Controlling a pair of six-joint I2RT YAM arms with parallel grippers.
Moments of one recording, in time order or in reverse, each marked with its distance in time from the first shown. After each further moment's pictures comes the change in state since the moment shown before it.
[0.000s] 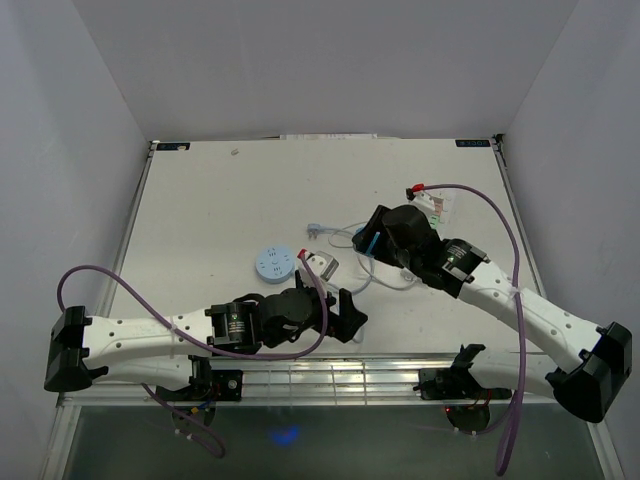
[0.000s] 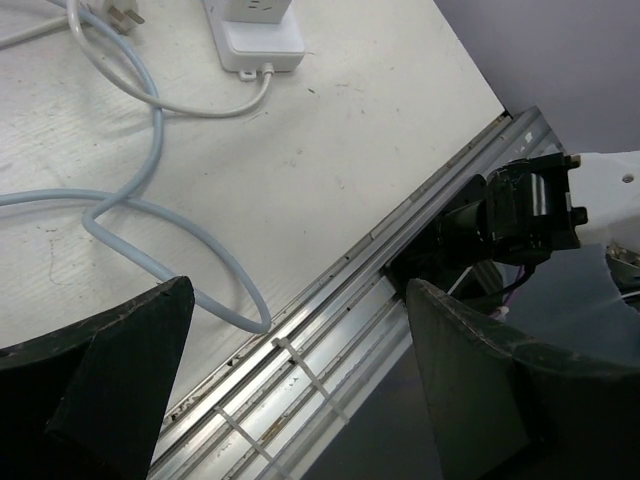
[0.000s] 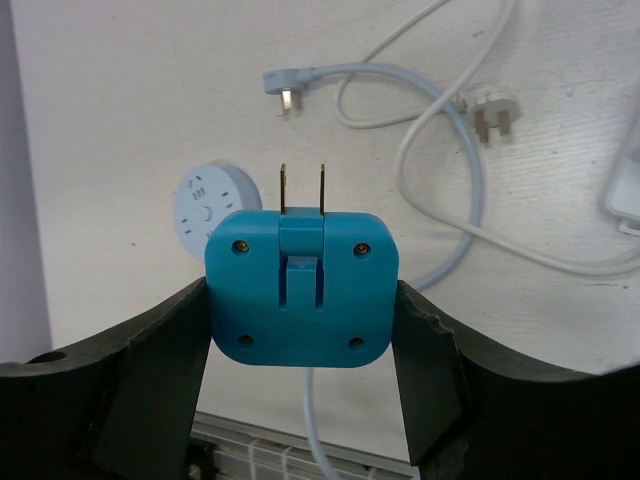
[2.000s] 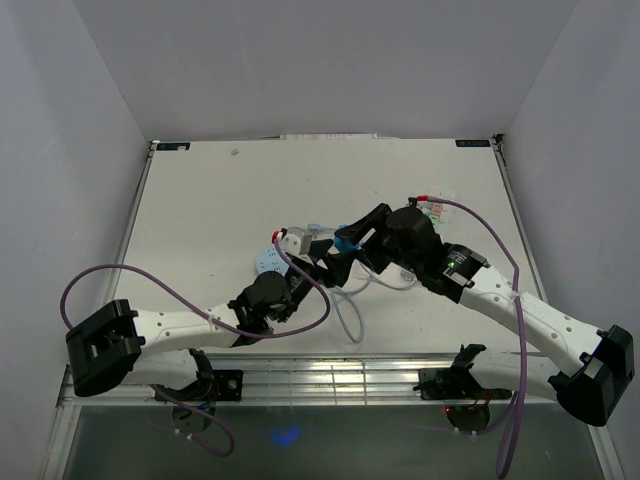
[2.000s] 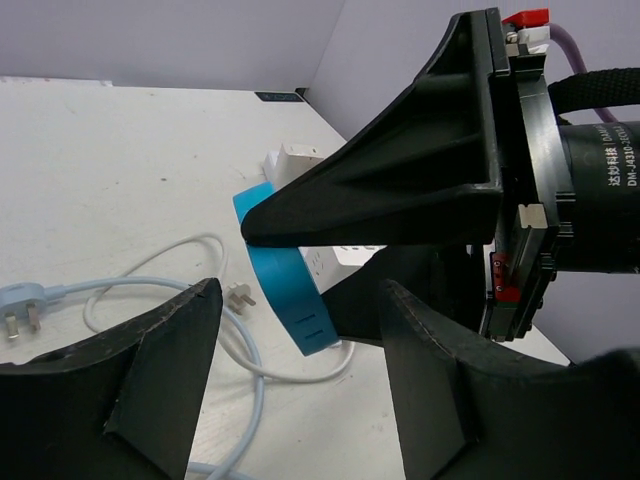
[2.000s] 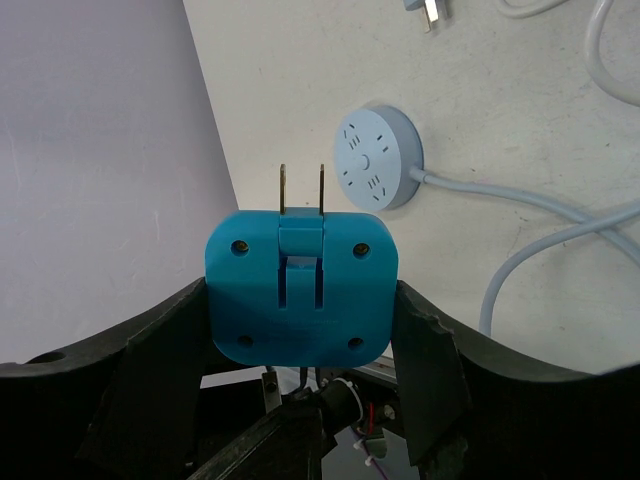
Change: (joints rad) left arm 0.253 0.175 -0.248 0.964 -0.073 0.367; right arm 0.002 -0.019 -0.033 0.163 -0.214 0.424
